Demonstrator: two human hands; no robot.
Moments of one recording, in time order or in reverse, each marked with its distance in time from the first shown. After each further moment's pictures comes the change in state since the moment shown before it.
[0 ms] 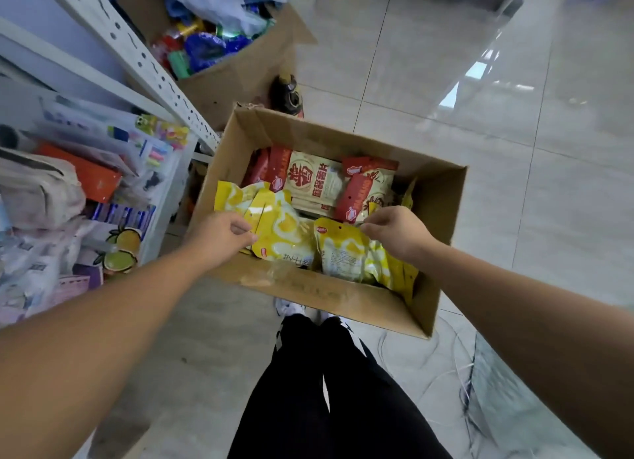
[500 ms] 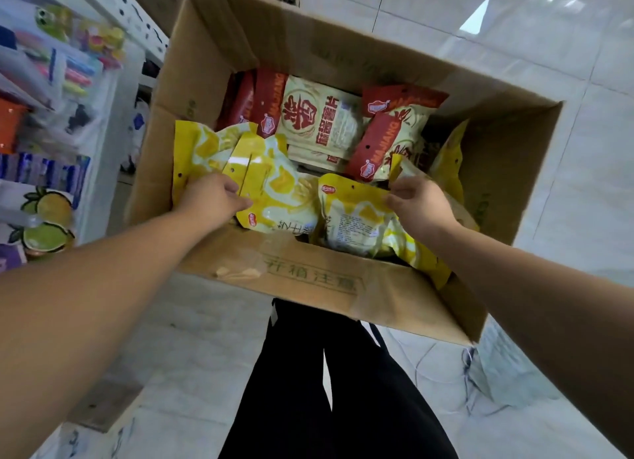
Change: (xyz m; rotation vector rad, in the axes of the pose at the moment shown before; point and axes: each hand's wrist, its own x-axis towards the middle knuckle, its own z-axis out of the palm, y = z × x) left_hand 0.127 -0.068 0.077 0.037 -0.020 -0.169; right_hand 0.090 0.071 0.072 0.063 0.115 0.215
